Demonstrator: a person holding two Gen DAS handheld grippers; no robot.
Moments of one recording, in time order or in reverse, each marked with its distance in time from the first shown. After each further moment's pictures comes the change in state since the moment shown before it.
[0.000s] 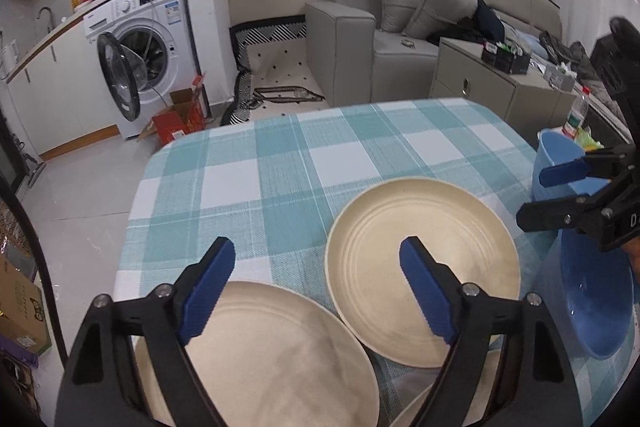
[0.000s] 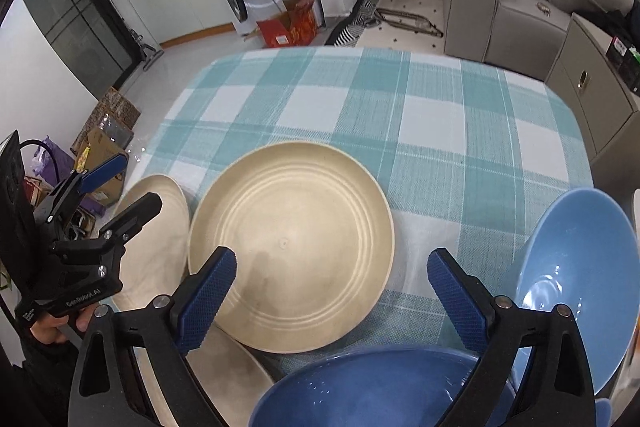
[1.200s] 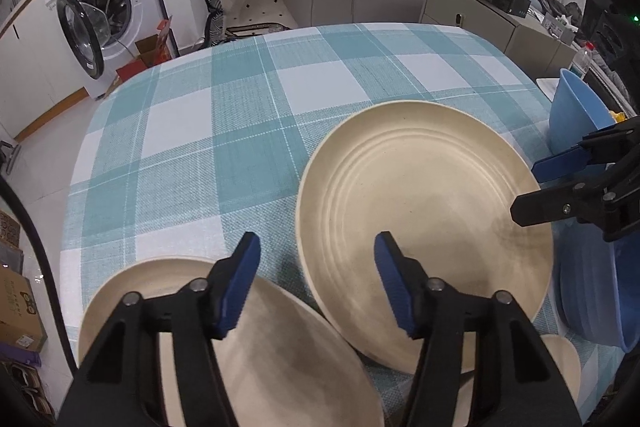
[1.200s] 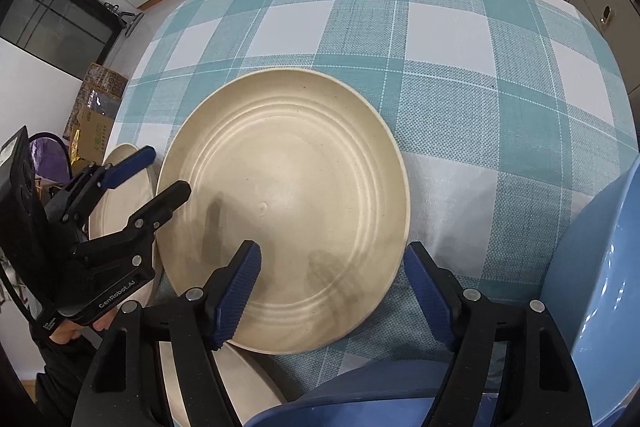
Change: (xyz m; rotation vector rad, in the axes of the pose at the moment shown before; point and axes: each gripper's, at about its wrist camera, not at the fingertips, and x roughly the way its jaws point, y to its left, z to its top) left arm 0.068 -0.008 -0.012 0.026 0.234 -0.082; right arm 0.065 -0.012 0.001 0.091 0.266 0.044
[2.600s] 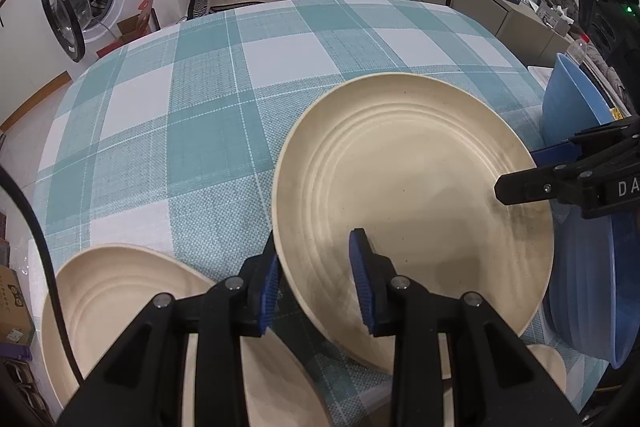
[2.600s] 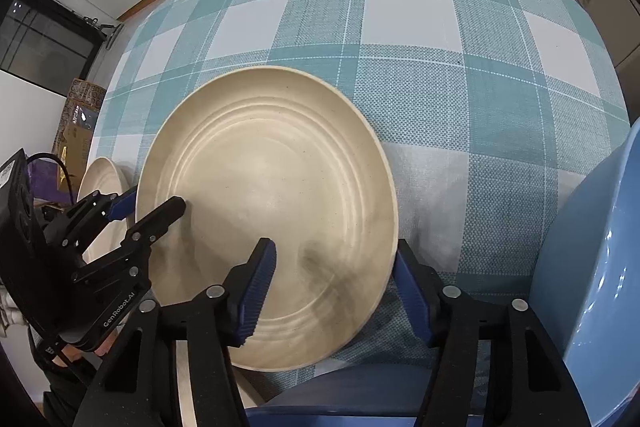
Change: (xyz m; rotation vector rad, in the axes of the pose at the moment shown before) left arm 0.019 -0.019 -0.001 -0.012 0.071 -0.041; right arm 0.008 -0.024 -0.001 0.074 0.010 -0.039
